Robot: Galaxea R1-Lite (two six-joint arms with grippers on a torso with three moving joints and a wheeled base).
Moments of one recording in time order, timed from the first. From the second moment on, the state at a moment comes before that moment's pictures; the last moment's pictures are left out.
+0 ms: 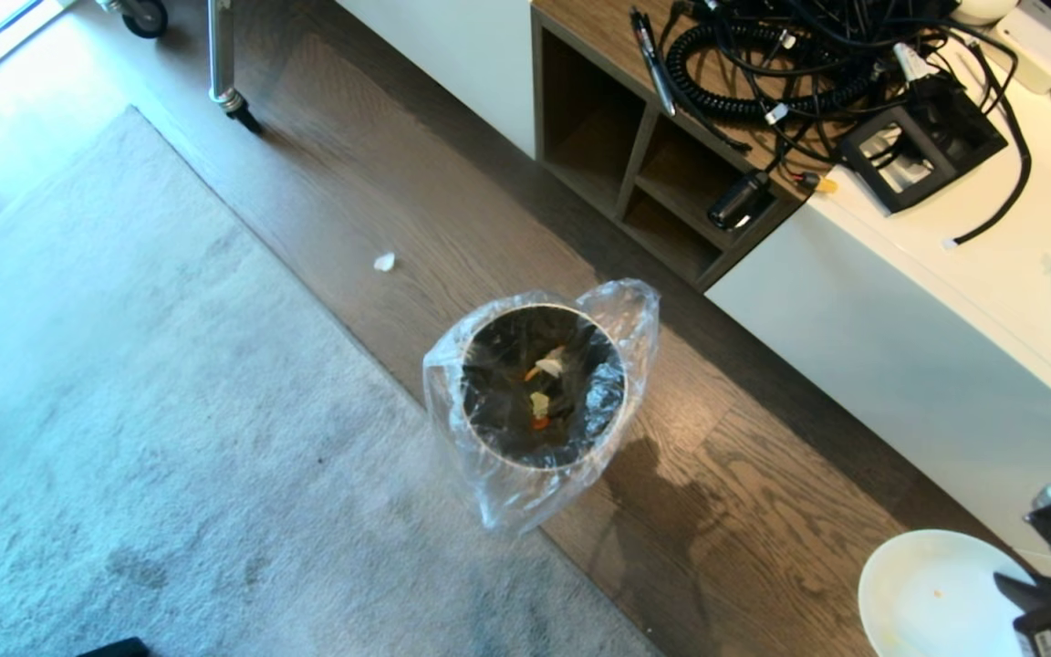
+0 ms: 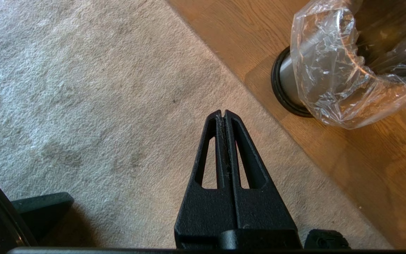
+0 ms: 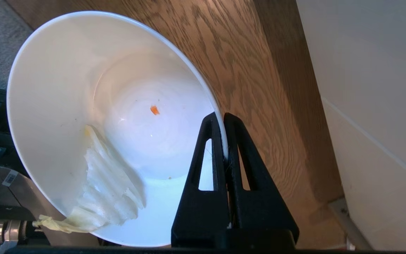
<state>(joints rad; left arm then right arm) 0.00 0.00 0.00 -0.01 0.01 -0.10 0.36 1.02 -0.28 -0.09 -0.40 -0.09</state>
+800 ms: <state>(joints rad) 0.00 0.00 0.00 -0.01 0.01 -0.10 -0.02 0.71 -0.03 -0.14 -0.32 -0.02</state>
